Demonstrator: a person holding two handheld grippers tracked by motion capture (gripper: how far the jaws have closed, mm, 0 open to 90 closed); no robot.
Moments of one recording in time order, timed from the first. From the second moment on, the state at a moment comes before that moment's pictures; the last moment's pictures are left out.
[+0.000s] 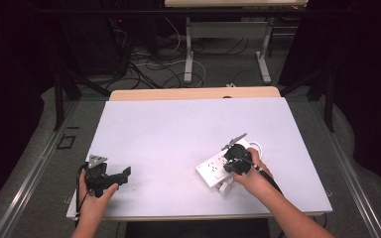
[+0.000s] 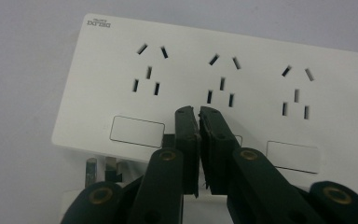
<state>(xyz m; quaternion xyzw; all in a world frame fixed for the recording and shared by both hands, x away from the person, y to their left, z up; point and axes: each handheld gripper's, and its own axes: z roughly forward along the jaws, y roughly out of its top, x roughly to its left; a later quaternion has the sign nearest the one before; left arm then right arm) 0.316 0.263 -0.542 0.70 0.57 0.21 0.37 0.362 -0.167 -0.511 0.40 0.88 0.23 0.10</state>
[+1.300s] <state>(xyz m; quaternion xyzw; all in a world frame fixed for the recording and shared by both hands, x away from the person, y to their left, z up) 0.316 0.263 -0.542 0.71 0.57 0.21 0.36 0.365 -0.173 -0.517 0.42 0.86 0.27 0.08</state>
